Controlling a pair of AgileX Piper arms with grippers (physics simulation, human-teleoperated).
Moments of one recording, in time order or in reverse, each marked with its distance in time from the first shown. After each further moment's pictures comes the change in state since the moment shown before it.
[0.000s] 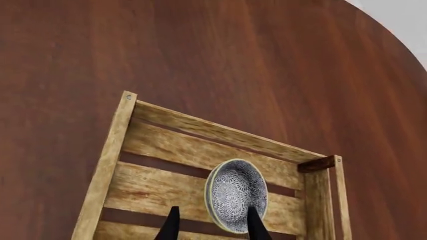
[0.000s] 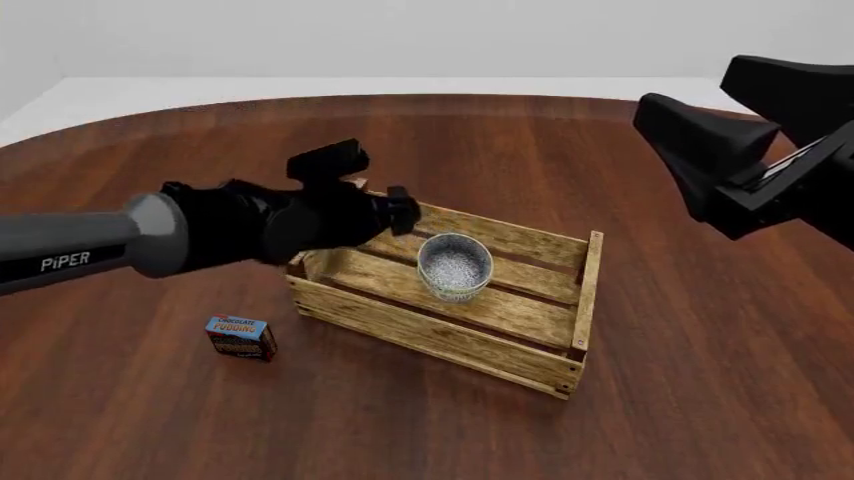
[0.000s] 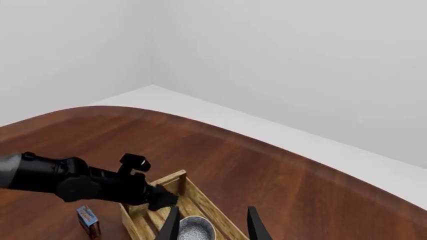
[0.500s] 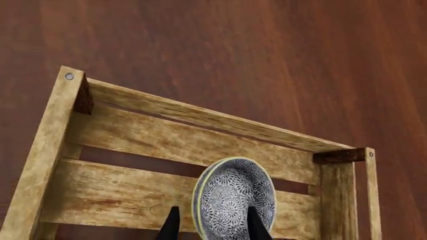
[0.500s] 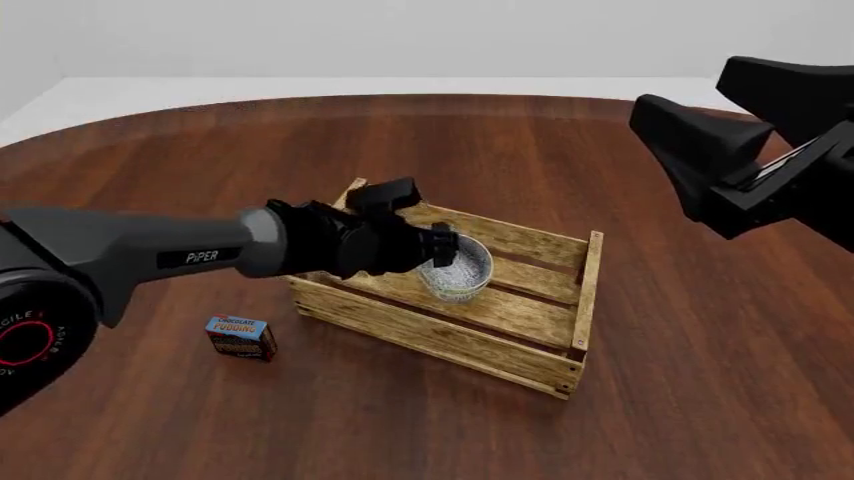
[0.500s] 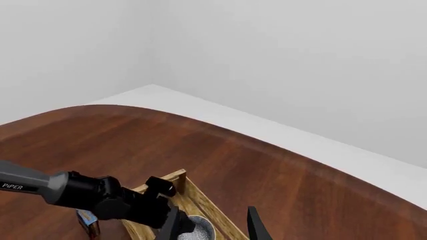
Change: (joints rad) left arm -0.067 0.246 -0.161 0.052 -0.027; right arm 0.000 0.008 0.000 -0.004 -0.003
